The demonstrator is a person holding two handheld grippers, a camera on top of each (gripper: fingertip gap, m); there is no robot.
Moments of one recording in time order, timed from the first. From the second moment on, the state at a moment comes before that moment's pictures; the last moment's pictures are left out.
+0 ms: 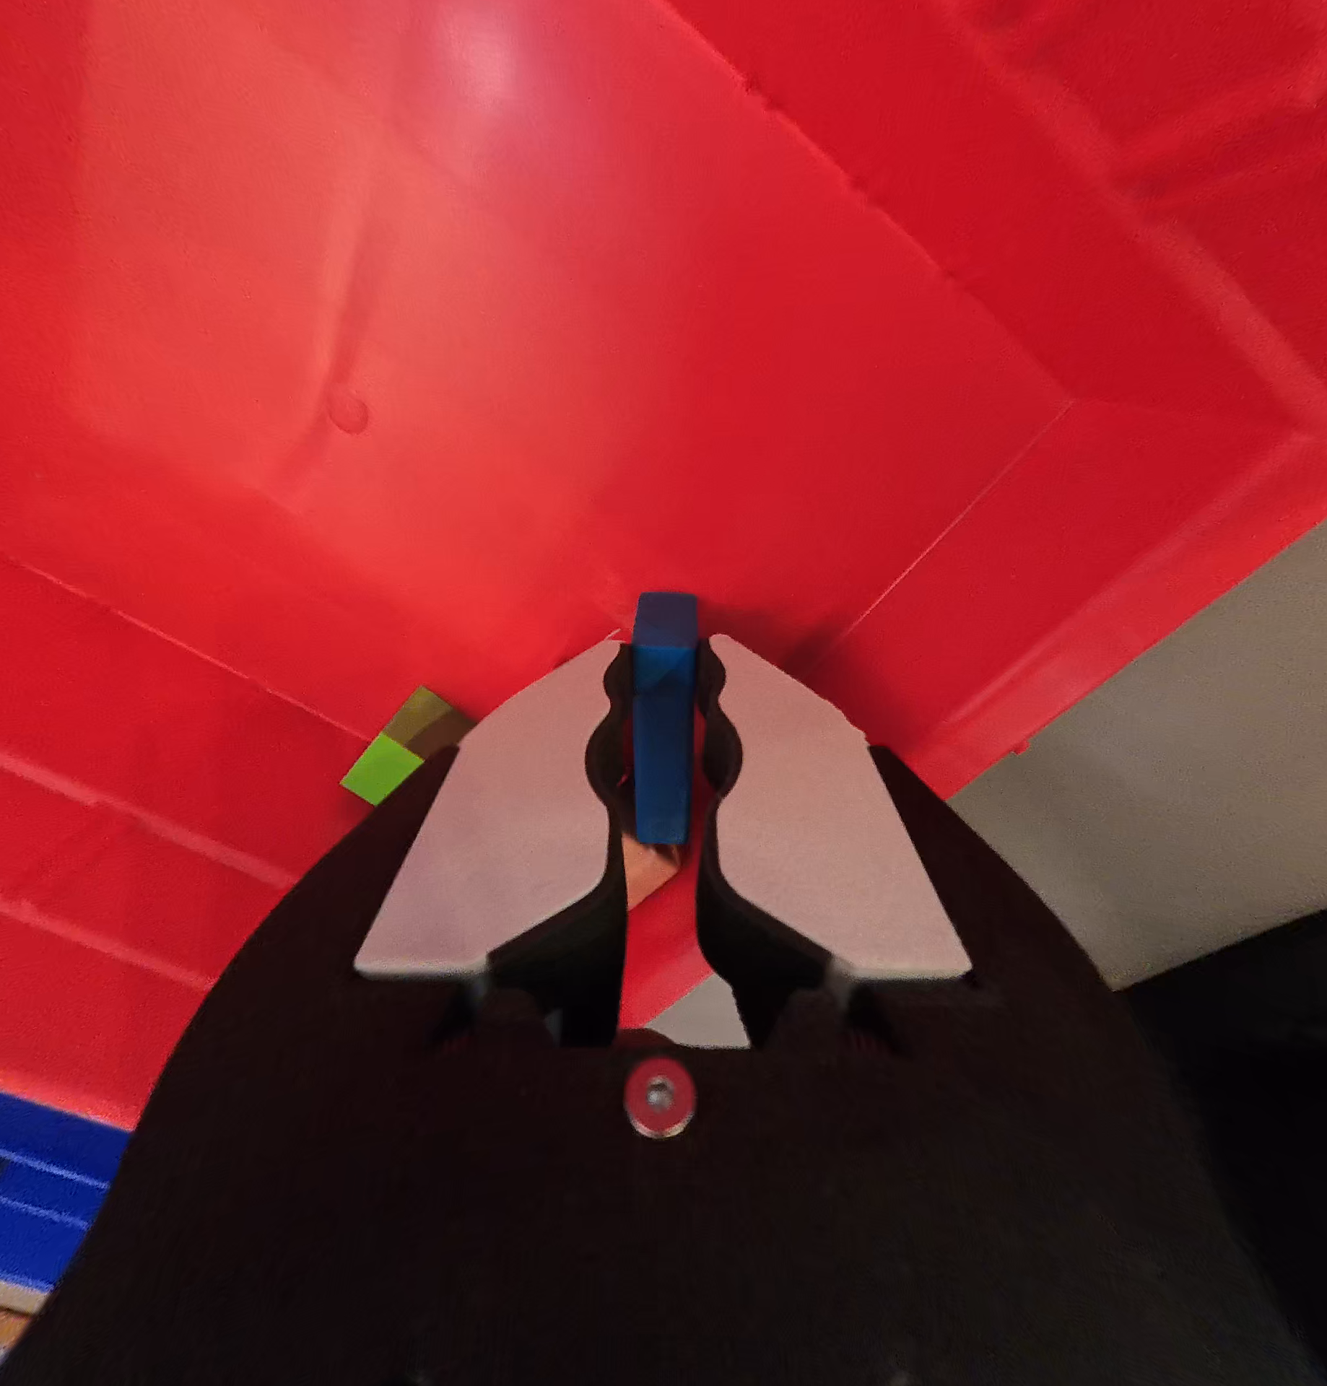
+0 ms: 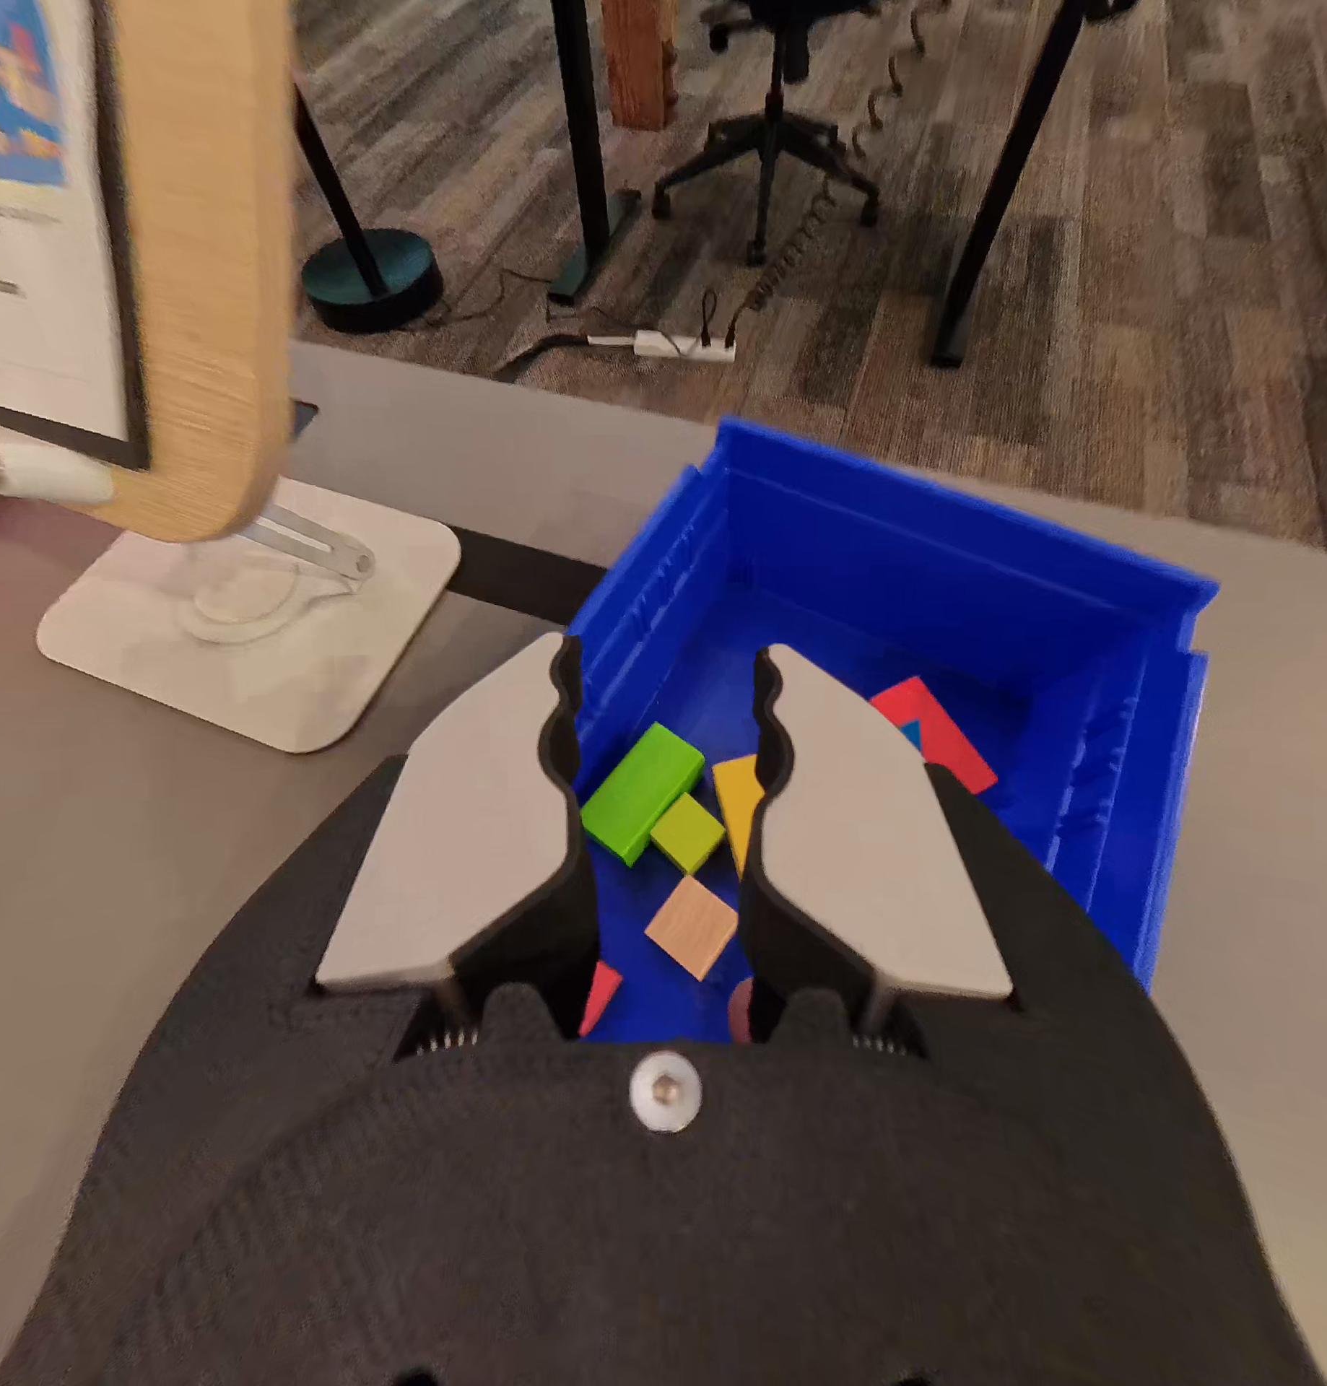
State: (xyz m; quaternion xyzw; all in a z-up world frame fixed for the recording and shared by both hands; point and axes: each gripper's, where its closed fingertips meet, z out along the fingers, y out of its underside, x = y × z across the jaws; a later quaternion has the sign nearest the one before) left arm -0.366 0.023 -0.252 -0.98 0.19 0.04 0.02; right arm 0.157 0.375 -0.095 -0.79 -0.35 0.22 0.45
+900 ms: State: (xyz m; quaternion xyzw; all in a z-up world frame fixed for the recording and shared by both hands) left arm -0.068 0.107 0.008 -0.65 0.32 -0.34 0.60; right arm -0.089 0.098 -0.030 -0.45 -0.62 0.54 0.36
